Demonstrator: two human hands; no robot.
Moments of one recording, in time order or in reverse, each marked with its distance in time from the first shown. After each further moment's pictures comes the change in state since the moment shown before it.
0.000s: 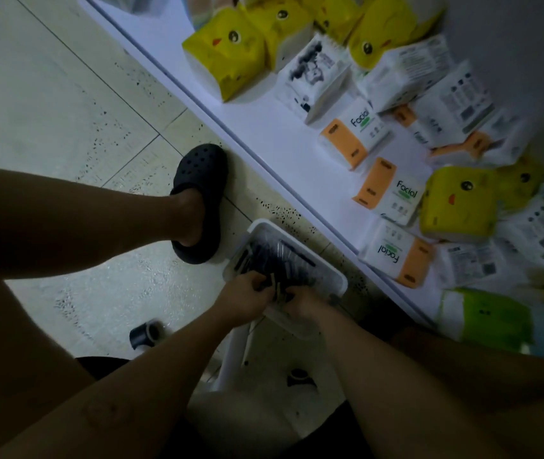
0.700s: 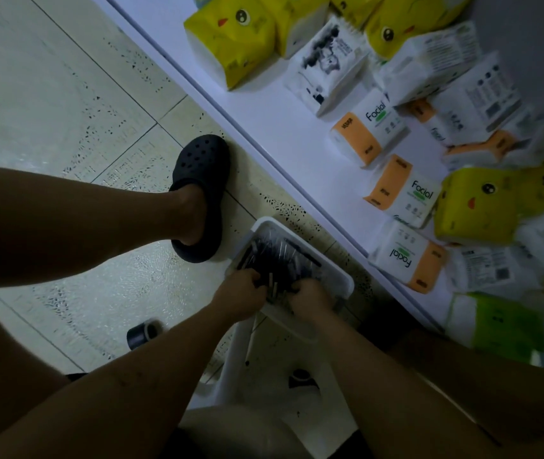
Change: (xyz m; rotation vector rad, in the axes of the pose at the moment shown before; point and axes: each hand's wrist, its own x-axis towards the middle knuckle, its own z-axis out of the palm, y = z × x) left_hand 0.036 -0.025 0.001 0.094 -0.016 -0.019; right_hand -0.010 -0.016 0.001 0.102 0.267 0.034
